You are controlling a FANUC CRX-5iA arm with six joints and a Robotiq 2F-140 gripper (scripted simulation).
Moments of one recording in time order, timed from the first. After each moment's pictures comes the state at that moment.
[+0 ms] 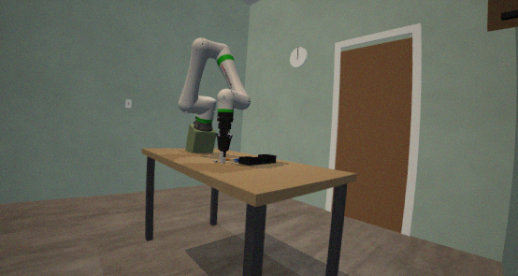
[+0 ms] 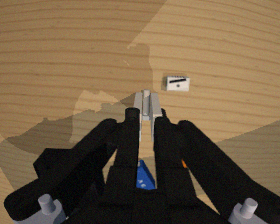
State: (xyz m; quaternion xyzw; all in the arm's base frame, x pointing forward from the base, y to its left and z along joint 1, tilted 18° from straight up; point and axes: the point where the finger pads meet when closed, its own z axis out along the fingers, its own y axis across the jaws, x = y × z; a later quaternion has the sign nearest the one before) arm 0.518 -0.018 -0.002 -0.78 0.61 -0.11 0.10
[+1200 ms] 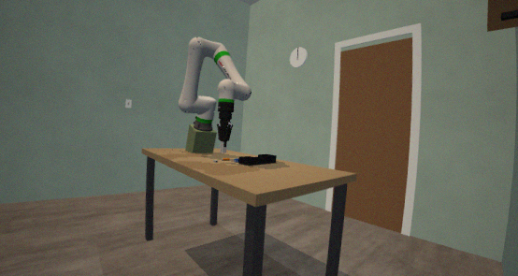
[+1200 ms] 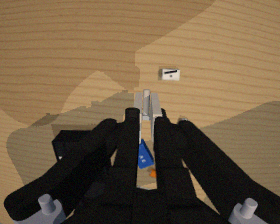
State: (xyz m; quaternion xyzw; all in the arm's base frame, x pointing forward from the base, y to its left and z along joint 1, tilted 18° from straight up) arm 0.500 -0.020 0.053 -0.78 0.61 -0.11 0.10
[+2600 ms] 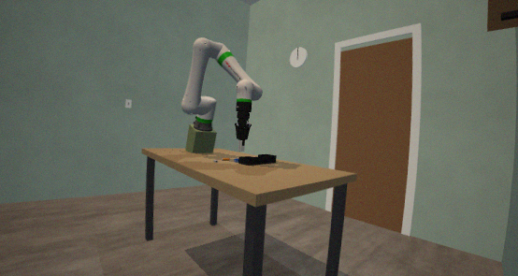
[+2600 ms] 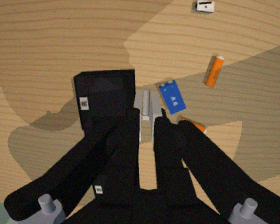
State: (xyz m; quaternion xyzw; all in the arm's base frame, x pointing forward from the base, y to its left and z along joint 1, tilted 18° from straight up) arm 0.515 0.088 0.073 -0.78 0.61 -0.11 0.11
